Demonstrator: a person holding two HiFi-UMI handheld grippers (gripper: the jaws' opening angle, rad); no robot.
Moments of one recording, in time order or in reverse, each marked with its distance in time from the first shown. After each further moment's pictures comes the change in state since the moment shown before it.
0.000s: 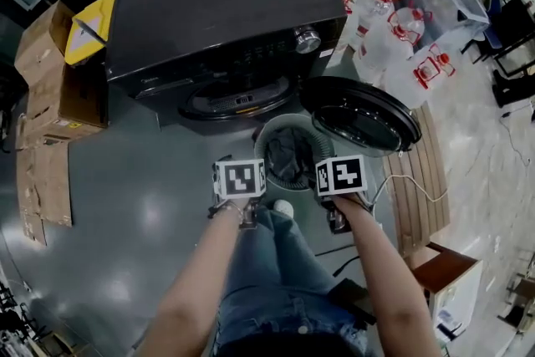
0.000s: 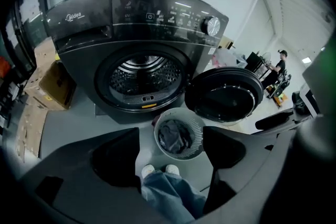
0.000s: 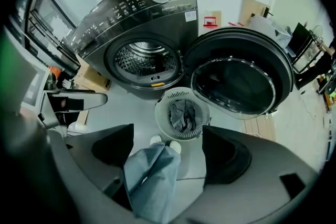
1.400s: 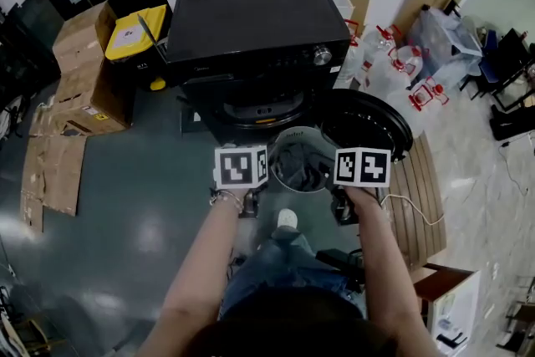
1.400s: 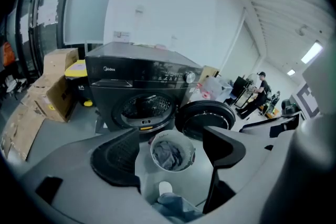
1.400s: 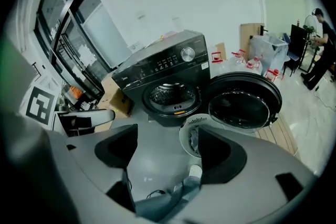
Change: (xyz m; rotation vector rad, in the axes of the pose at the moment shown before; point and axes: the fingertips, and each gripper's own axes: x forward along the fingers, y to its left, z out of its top) left arm -0.183 -0.004 0.008 -0.034 -0.307 -0.129; right arm -0.154 0.090 0.002 0.014 -0.354 0.156
